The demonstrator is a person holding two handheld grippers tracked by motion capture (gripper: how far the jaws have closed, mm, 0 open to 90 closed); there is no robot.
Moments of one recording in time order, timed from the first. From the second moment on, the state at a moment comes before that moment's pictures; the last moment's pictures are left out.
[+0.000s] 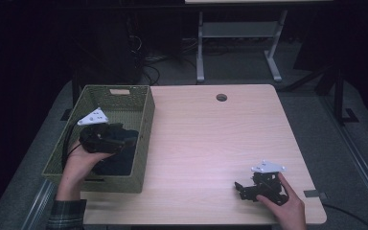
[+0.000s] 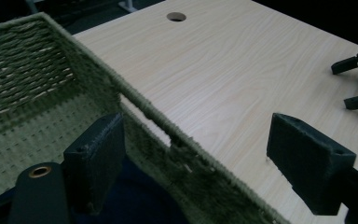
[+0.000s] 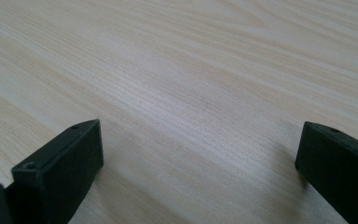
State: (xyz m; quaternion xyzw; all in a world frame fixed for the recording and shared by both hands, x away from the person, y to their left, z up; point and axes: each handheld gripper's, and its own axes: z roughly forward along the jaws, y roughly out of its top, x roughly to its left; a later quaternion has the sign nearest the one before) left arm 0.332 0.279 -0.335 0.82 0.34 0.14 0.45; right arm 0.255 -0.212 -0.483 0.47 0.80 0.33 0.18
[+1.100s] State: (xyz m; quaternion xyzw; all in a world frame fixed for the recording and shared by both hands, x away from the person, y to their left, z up) left arm 0.334 0.357 -0.357 0.83 0.40 0.14 0.36; right arm 0.255 -0.212 -0.483 0.47 0.80 0.33 0.18
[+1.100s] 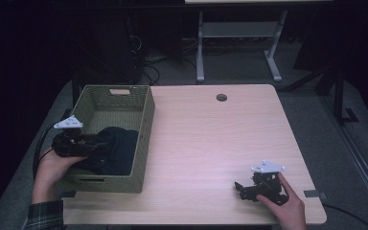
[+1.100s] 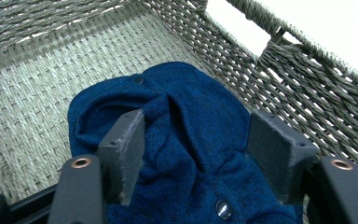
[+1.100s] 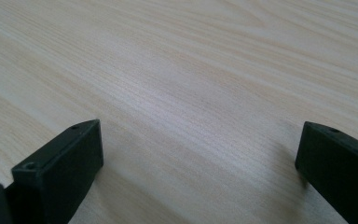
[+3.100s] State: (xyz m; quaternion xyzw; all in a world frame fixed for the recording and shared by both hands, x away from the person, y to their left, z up) left arm 0.349 0.351 -0.346 0.80 0.43 0.14 0.38; right arm 0.255 -0.212 -0.483 0.48 0.79 0.33 0.18
